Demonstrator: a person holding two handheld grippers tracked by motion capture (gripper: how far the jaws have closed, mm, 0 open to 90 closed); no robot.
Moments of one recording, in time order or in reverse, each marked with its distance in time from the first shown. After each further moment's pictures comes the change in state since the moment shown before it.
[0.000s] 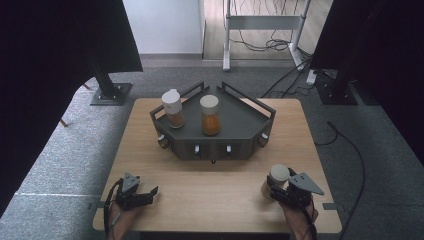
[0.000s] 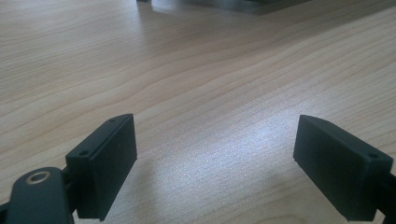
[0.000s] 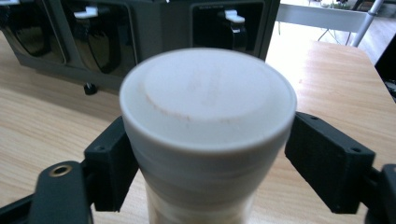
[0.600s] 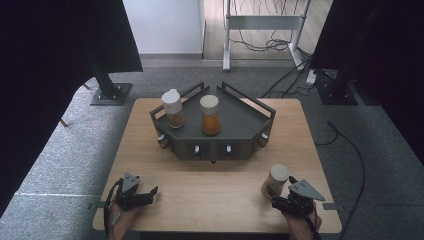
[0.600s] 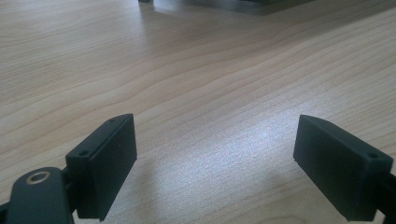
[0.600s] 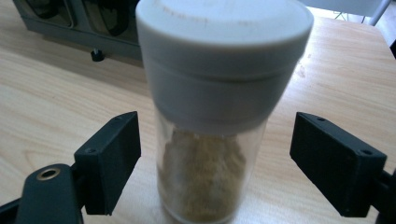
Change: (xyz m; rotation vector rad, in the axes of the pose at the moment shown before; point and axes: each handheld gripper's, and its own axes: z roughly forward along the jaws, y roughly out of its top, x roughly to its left) left arm -0.001 0.000 0.000 -0.001 0.006 0.003; right arm -0.003 -0.005 -0.010 0.077 0.023 -0.026
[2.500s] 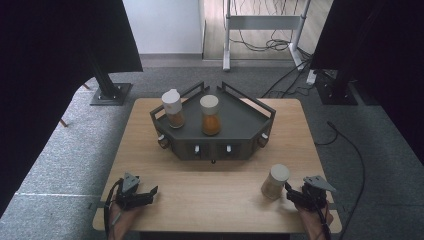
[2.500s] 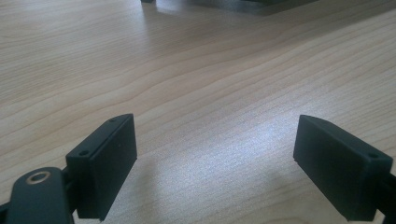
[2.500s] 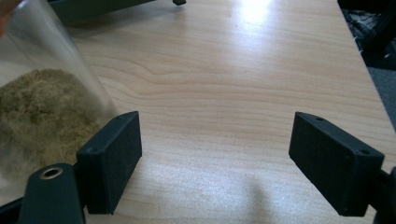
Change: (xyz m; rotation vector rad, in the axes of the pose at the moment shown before) left arm -0.002 0.001 0.000 0.002 0.014 0.002; right arm -0.037 -0.008 0.020 0.133 -0.149 0.124
